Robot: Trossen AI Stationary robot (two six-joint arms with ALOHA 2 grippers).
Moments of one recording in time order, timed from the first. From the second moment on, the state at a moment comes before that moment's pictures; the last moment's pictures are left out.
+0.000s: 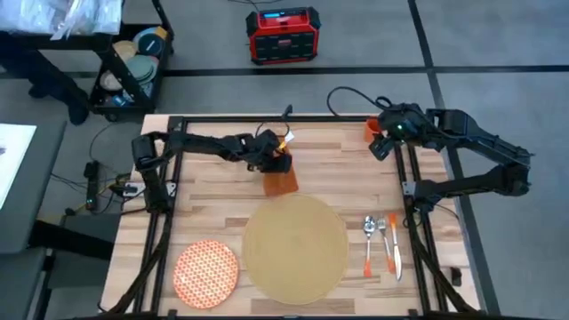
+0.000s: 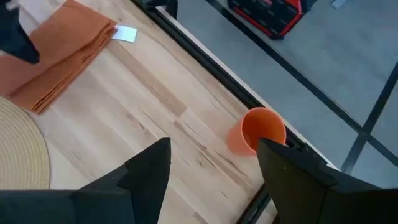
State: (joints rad) left arm 0.37 1.78 1.14 -0.22 0.15 -1.00; right arm -0.33 1.05 1.35 -1.27 0.47 0.28
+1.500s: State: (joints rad) left arm 0.22 1.86 1.12 -1.21 -0.03 -0.70; right arm -0.33 1.05 1.35 -1.27 0.47 0.29
